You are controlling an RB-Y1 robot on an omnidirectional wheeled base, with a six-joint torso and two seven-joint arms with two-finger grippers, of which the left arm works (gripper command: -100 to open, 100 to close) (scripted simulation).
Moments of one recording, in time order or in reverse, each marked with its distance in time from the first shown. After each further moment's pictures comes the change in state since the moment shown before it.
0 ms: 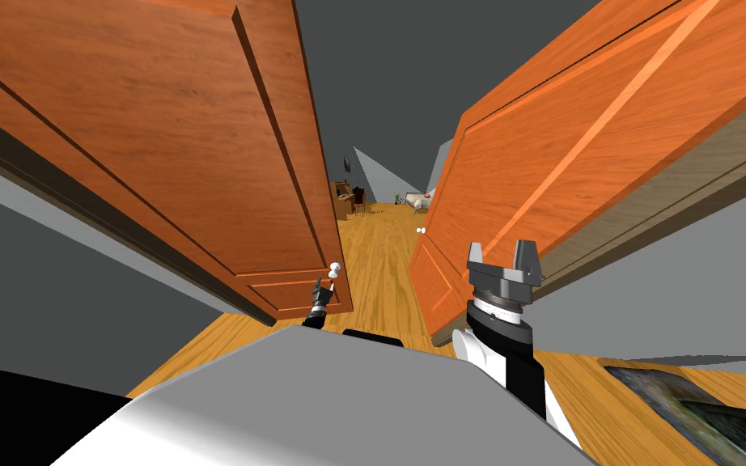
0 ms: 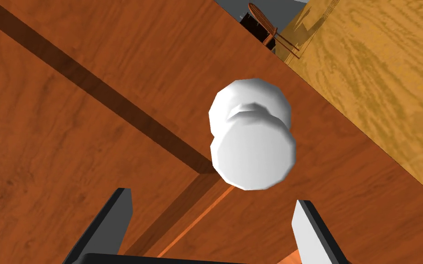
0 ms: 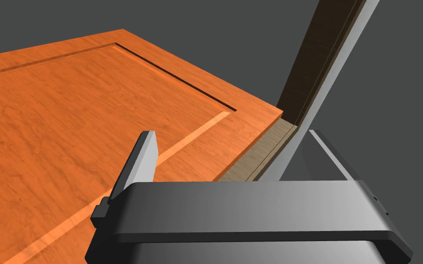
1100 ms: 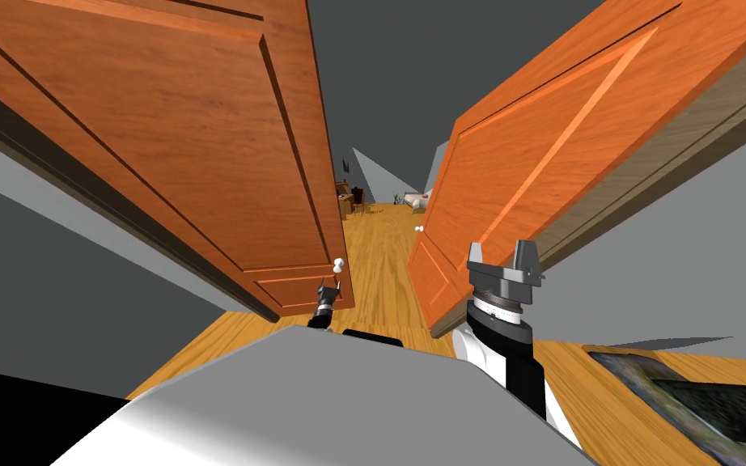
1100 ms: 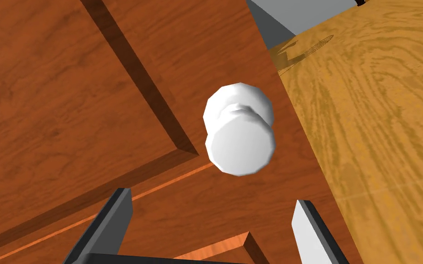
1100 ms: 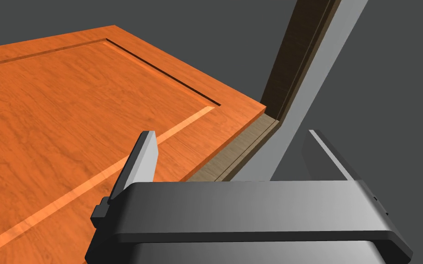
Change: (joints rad) arm -0.021 -0.026 -0.073 -0.019 0.112 0.010 0.275
